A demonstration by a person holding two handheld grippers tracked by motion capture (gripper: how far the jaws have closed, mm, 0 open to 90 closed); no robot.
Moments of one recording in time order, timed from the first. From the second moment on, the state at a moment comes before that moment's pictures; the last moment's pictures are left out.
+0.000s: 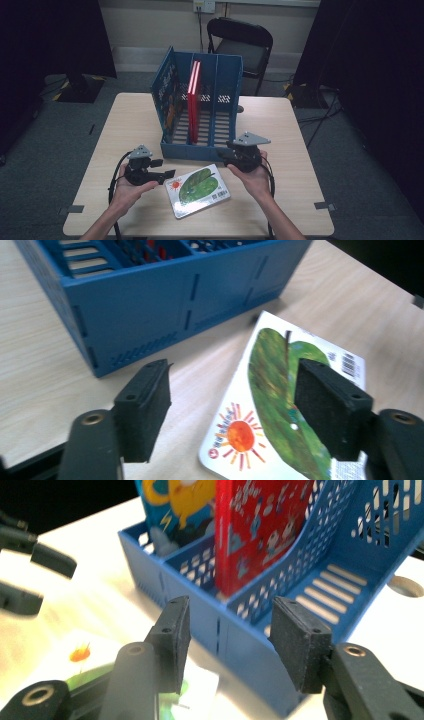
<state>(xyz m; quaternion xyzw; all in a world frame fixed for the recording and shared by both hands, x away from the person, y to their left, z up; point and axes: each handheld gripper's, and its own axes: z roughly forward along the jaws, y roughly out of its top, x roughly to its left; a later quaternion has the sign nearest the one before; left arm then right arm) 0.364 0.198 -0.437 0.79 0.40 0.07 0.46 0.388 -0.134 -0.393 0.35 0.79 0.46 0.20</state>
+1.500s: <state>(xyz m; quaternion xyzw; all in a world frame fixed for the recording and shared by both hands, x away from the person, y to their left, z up) 0.357 0.191 -0.487 0.83 0.40 0.03 0.39 0.342 -0.129 -0.479 0.33 0.86 0.37 0.12</state>
